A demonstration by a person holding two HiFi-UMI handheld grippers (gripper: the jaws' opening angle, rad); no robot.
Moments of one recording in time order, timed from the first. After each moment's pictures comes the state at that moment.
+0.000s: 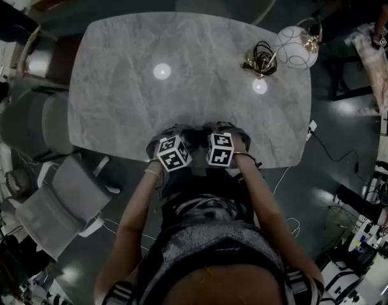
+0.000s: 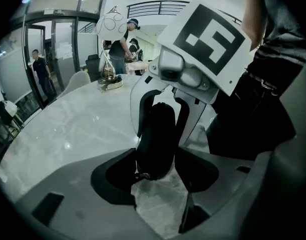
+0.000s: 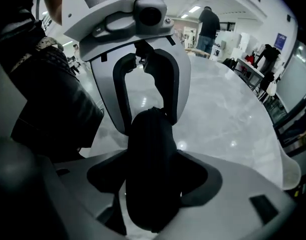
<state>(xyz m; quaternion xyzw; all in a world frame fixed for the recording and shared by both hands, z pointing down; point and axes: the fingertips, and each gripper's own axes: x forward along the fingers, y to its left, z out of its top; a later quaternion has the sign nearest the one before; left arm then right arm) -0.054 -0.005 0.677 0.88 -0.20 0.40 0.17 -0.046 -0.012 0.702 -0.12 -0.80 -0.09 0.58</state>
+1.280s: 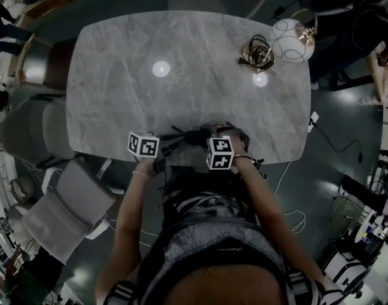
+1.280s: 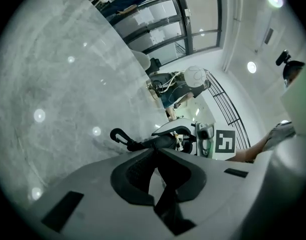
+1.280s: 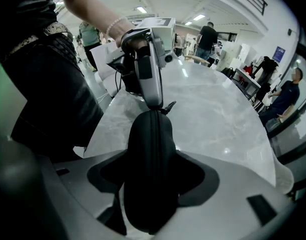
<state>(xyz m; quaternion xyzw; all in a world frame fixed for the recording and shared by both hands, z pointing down) -0.100 -0.005 0.669 0.76 -0.25 0.02 0.60 -0.046 -0.003 0.699 -0.12 -0.81 -0.12 0.56</state>
